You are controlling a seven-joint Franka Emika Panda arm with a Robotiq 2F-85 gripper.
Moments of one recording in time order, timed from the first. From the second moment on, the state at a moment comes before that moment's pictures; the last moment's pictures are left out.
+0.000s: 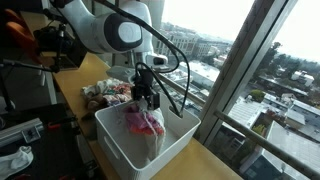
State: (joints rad) arm -0.04 0.13 -0.08 -2.28 -0.48 2.54 0.14
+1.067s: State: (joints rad) arm 0.14 -0.02 0.10 -2.37 -0.33 2.59 0.18
